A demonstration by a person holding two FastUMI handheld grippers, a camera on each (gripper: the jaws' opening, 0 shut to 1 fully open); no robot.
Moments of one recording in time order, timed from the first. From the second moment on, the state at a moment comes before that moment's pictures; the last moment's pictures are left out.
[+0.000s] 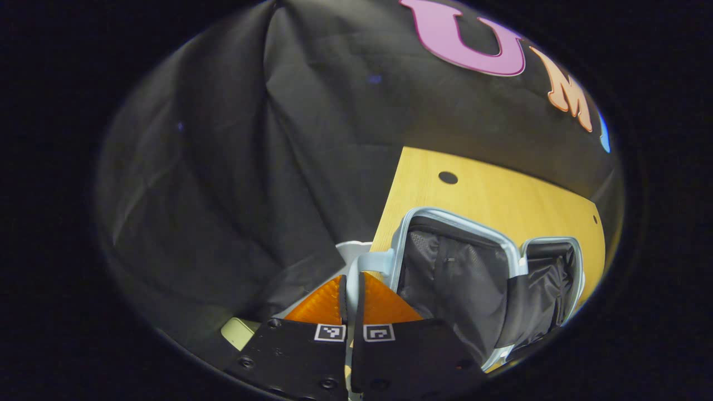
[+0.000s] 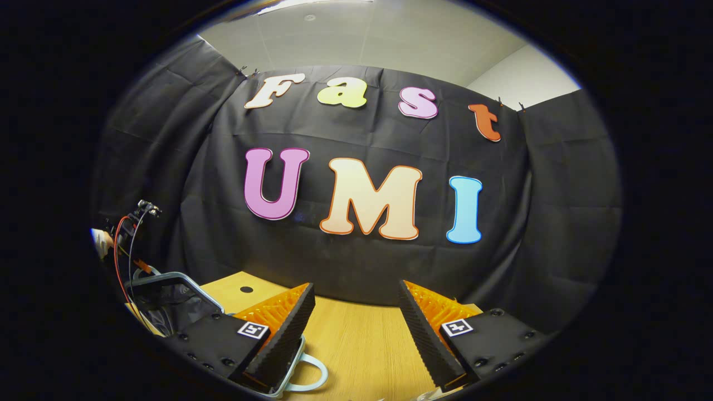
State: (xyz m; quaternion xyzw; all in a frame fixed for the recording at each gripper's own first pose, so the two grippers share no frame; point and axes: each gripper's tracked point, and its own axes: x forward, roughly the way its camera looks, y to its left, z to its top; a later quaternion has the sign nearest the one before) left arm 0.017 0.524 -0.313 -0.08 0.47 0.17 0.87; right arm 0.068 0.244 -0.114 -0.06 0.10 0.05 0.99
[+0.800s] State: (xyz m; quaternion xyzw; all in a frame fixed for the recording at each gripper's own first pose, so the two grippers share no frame) left arm 0.006 0.549 -0.263 0.00 0.25 0.32 0.91; right arm 0.044 0.232 -0.101 -0.09 0.10 0.05 0.99
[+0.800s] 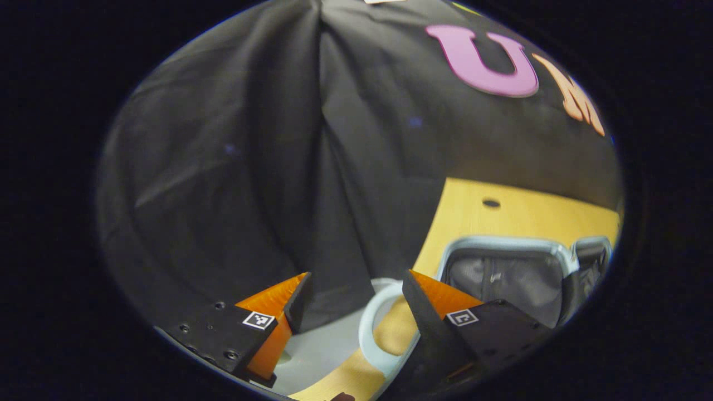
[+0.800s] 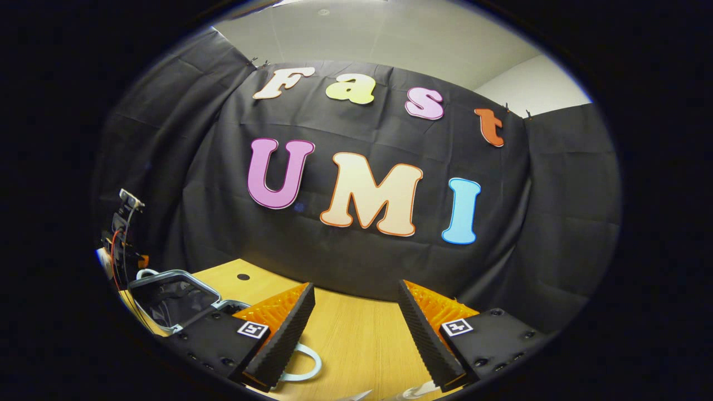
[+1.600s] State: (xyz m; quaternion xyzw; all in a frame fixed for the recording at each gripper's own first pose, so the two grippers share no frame) left arm 0.006 0.202 -0.068 -0.01 0.04 0.12 0.99; right arm 0.005 0.115 -0.071 -0.05 0.05 0.03 1.00
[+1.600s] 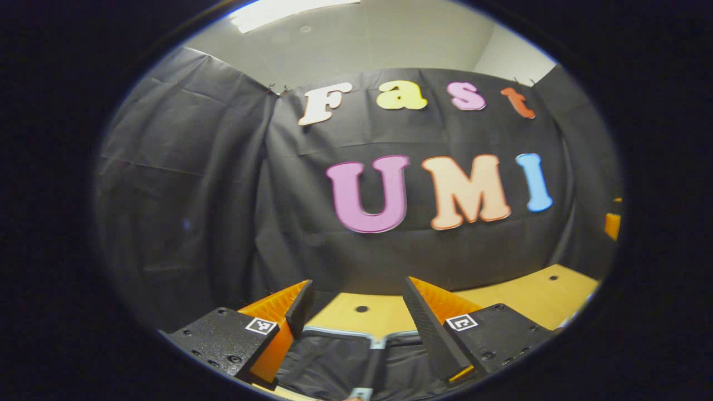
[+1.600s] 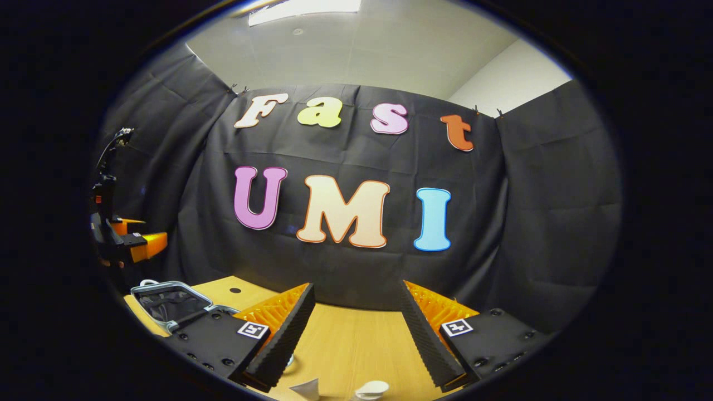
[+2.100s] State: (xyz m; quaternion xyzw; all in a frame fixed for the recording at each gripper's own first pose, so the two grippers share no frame) left arm 0.007 -0.021 -0.122 -0.02 0.09 -0.06 0.99; right arm -0.021 0.044 -0.097 -0.05 0.08 0.02 1.00
